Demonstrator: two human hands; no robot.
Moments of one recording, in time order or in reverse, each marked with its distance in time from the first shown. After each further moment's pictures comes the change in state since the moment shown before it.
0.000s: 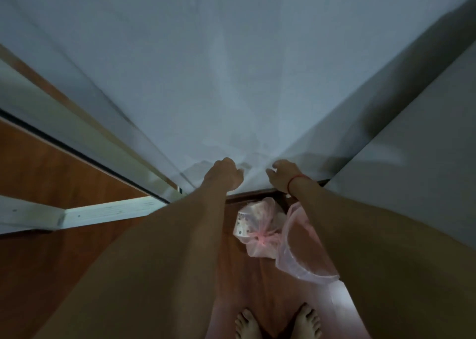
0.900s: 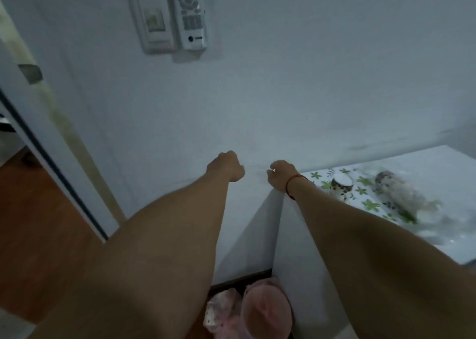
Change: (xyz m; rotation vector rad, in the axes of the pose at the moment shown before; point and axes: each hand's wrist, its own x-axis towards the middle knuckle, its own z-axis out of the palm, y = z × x) left_hand -0.364 0.233 -0.321 0.075 0.384 0.320; right_hand -0.373 -0.063 -0.347 0.046 0.508 -0.090
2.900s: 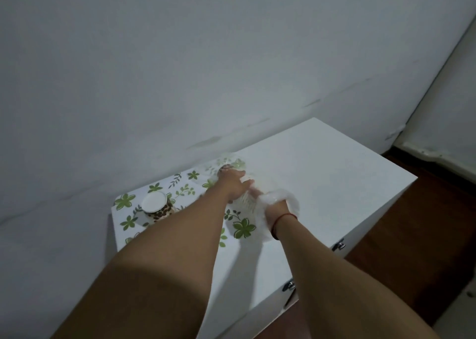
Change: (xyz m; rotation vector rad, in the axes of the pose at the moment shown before) left_hand 0.095 0.476 0.238 -0.279 -0.271 0.264; right_hand 0.055 0.454 -0.131 0.876 0.086 0.695
